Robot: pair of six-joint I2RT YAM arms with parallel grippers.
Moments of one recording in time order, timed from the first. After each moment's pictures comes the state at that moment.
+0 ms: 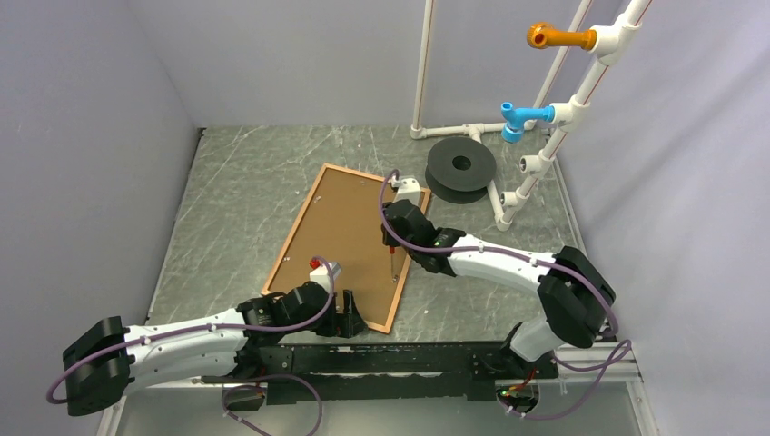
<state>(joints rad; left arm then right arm) -1.10 0.84 0.26 -0.13 -0.04 -0.96 0.89 1.50 0.92 -0.02 0.42 0.50</state>
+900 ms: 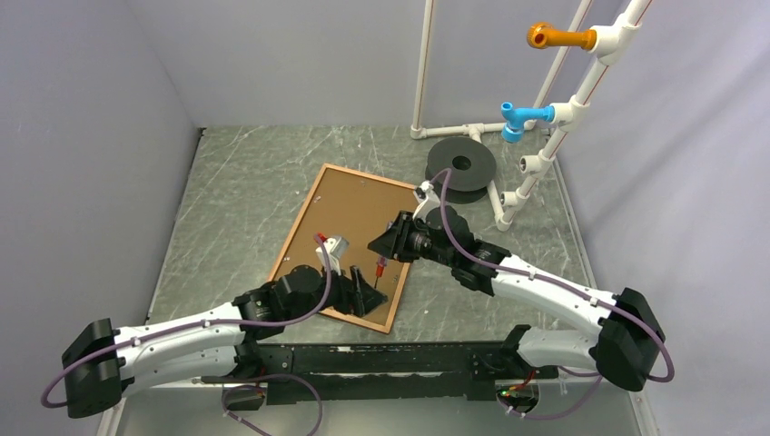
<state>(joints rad) -1.09 0.82 0.38 0.10 -0.06 -0.84 0.86 1.17 0.78 0.03 -0.08 0.87</state>
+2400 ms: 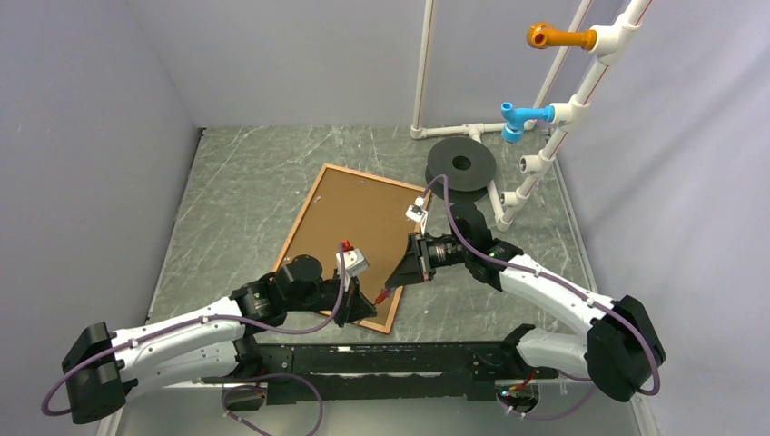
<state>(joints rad) -1.02 0.85 0.46 -0.01 0.35 -0.38 0.64 1.15 0.65 0.00 -0.94 0.68</state>
